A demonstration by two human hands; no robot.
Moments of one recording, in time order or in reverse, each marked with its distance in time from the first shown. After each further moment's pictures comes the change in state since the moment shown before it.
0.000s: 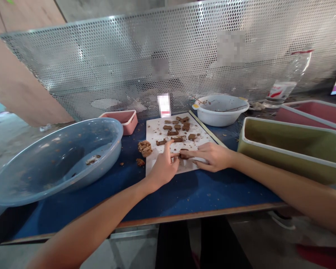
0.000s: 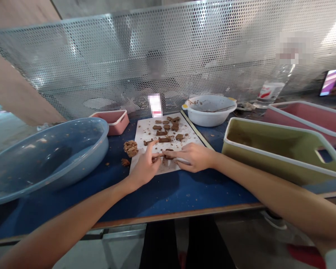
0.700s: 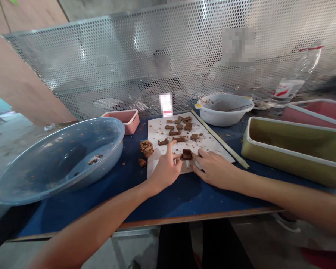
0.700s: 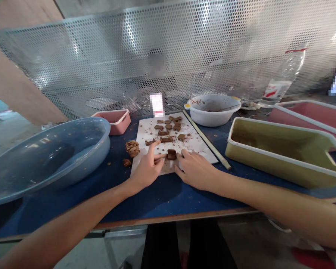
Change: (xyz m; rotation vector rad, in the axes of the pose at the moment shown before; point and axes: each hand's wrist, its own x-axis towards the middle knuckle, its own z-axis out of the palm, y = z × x) left_hand -0.005 0.003 0.002 0.042 0.006 0.014; right_hand 0.021 -0.071 0.006 -0.165 -0.294 0.701
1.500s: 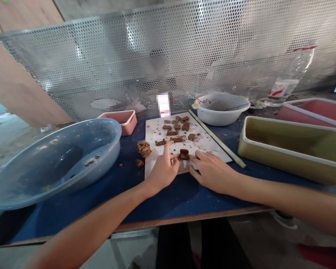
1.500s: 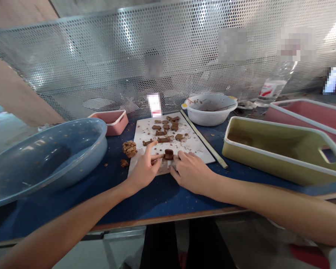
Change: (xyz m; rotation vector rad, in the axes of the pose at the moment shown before) left_hand -0.002 0.006 -0.002 -0.024 0.005 -0.016; right_hand -0.004 -0.011 -0.005 -0.028 0.038 -0.018
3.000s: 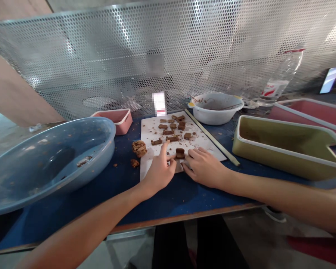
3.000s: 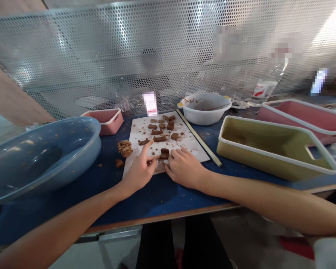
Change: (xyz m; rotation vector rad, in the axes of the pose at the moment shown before) left_hand -0.003 0.002 0.003 -0.003 -0.002 -0.004; right_hand 0.010 0.003 0.009 -0.104 0.110 -0.113
